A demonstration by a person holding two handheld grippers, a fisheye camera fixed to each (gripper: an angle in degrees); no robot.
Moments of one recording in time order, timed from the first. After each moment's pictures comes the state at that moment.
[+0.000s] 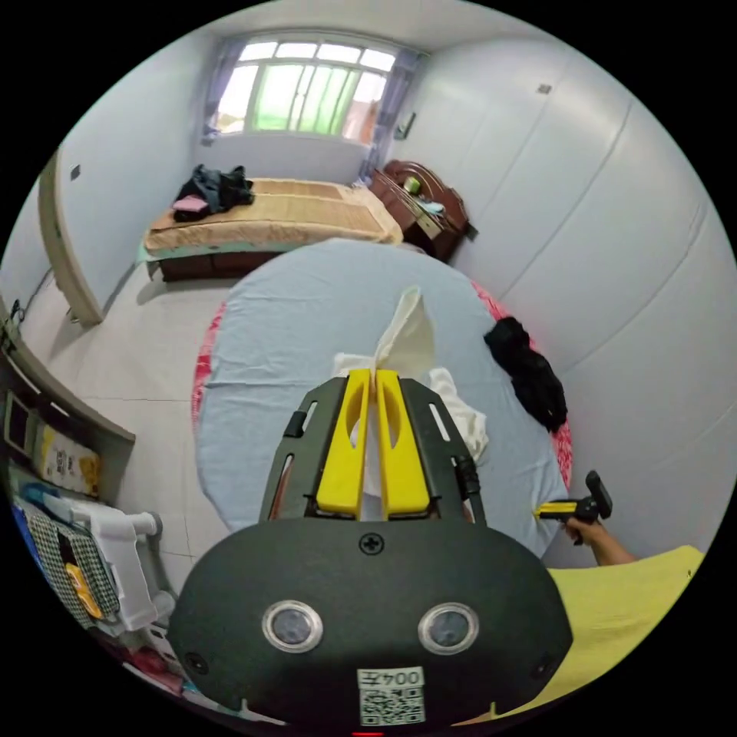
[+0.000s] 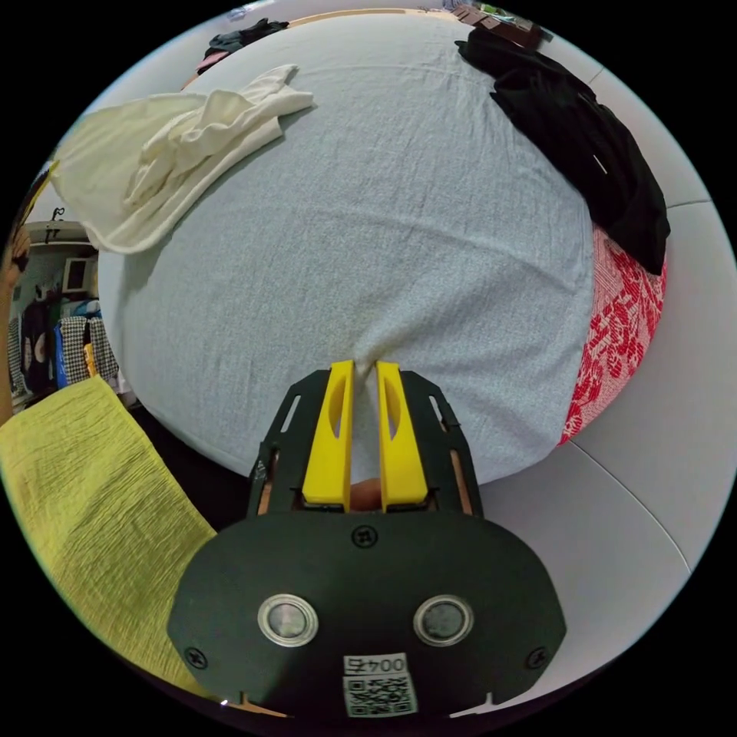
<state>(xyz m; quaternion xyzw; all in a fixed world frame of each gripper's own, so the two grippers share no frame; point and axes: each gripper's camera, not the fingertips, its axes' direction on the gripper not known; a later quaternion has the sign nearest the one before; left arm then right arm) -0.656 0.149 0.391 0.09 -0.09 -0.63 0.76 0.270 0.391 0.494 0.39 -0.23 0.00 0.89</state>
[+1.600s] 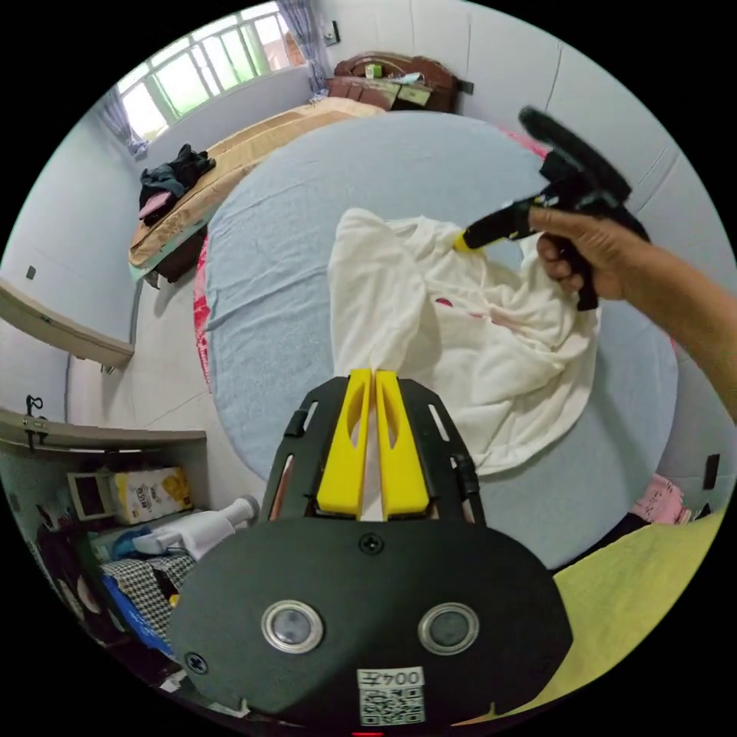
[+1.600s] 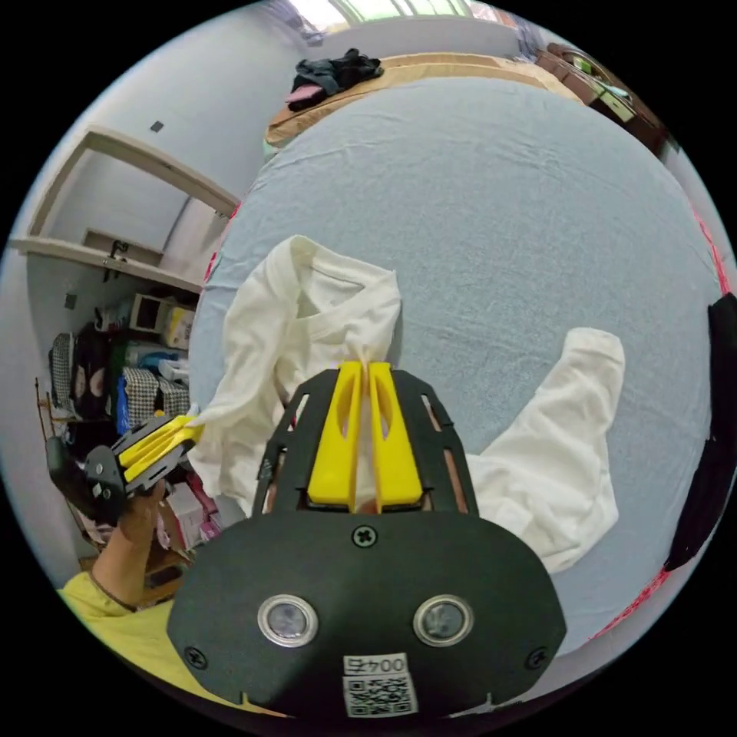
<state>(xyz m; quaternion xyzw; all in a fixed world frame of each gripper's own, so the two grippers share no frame) -0.673 0.181 0.455 -0.13 -0.09 -0.52 0.84 0.067 0.093 -0.055 0.50 -0.32 -0.09 0.80</state>
